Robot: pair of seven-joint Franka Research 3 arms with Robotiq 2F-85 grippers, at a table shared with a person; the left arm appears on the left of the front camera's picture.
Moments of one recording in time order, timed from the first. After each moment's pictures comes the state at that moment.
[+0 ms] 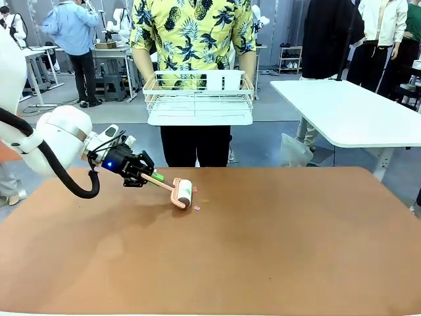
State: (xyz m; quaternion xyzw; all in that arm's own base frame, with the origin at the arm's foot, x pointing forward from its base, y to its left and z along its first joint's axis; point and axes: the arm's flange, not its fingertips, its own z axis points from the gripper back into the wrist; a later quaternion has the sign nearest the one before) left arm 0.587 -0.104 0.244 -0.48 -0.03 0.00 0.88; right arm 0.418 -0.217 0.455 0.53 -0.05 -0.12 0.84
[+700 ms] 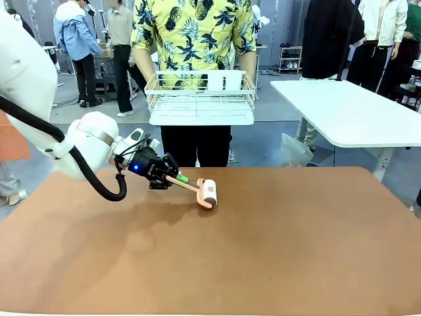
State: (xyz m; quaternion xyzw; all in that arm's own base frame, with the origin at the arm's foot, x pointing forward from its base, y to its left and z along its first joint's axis) left arm 0.598 -0.178 0.230 -0.51 -0.01 -0.02 0.86; right arm 0.418 -0.217 0.455 0.53 -0.05 -0.12 0.84
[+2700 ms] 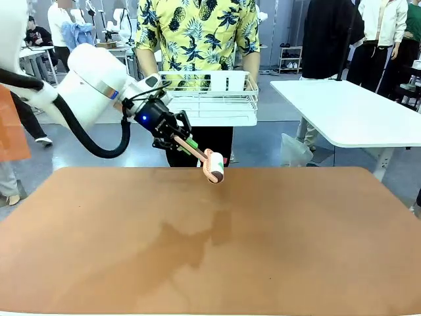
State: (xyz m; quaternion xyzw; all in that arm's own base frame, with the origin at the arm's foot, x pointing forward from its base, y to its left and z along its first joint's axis) left arm 0.558 -0.225 0.403 -0.39 -0.04 -0.04 0.92; right arm 0.418 -0.217 0.456 0.53 -0.05 -0.12 0.84
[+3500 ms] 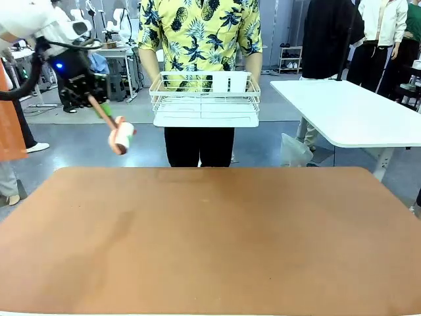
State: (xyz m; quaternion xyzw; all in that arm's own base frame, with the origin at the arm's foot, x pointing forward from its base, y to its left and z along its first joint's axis) left arm 0.543 -0.038 0.525 -0.14 -0.14 -0.01 0.98; right arm 0.417 -0.218 0.455 0.53 -0.05 -0.12 0.84
